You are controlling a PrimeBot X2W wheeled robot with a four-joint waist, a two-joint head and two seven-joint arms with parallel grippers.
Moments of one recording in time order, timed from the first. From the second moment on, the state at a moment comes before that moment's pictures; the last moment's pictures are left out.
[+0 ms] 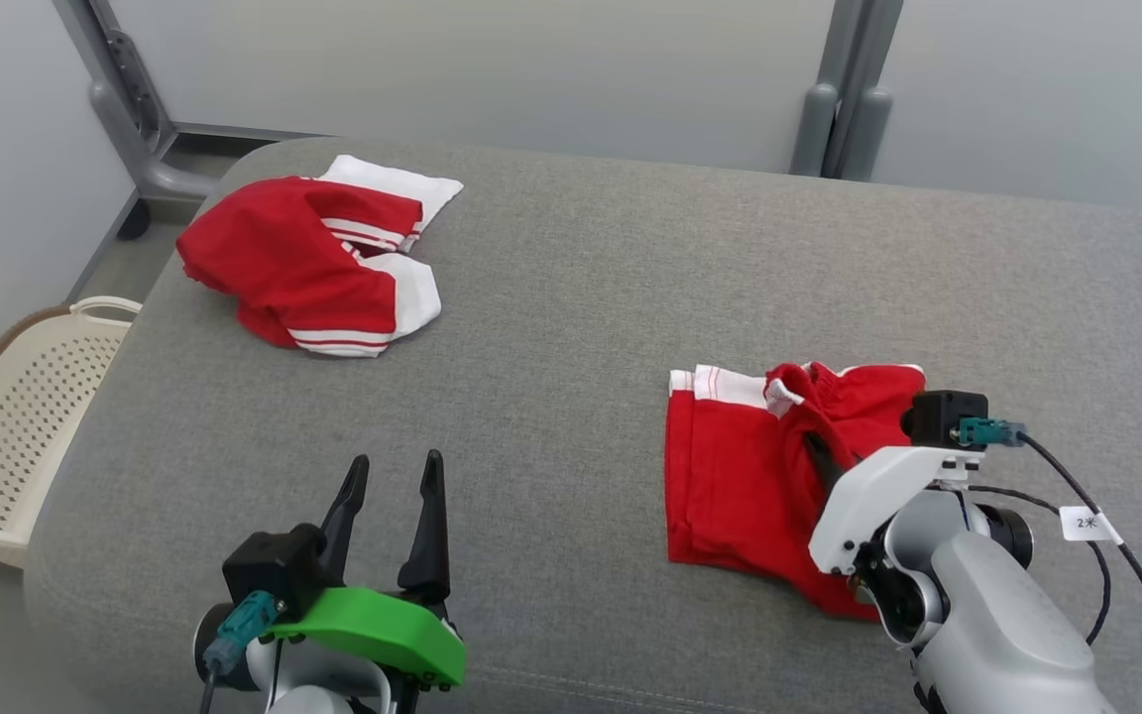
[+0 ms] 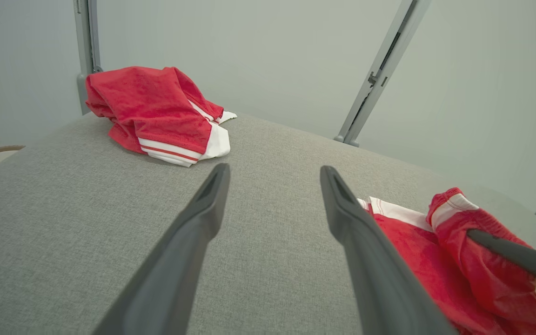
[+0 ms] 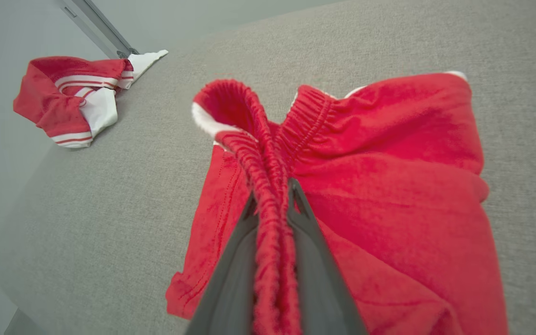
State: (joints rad) left arm -0.12 0.18 -0.47 0.15 -0.60 0.18 -0.20; right arm -0.42 -0.07 0.17 0.69 0.51 0.13 0.08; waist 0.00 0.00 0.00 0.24
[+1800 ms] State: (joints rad) left arm -0.13 0.21 -0.50 0.09 -0.60 0.20 -0.20; right arm -0.37 -0.12 -0.04 0.73 0.48 0.13 0.02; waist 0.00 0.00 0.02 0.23
